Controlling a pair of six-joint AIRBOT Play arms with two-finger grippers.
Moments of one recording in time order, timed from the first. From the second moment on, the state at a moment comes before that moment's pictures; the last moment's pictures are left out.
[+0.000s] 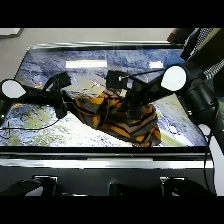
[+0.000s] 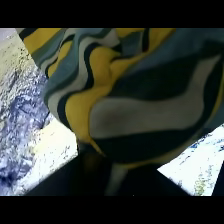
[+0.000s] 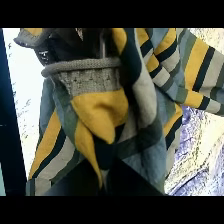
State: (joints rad) left arm -0.20 -1.19 1.24 1.09 -1.19 -0.40; right arm 0.47 -1.25 1.53 -1.21 1.38 0.59
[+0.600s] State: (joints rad) left arm -0.20 -1.16 1.24 1.07 -1.15 -0.39; right arm 0.45 -1.13 1.53 -1.33 1.38 0.66
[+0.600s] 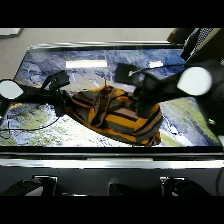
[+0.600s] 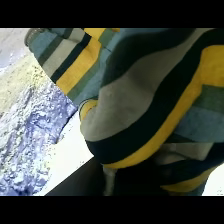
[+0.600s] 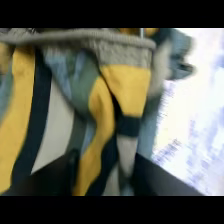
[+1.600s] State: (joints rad) left arm -0.30 -0.94 1.24 1.06 -1.15 -0.40; right arm -0.07 -1.15 1.38 -0.92 1.41 0.49
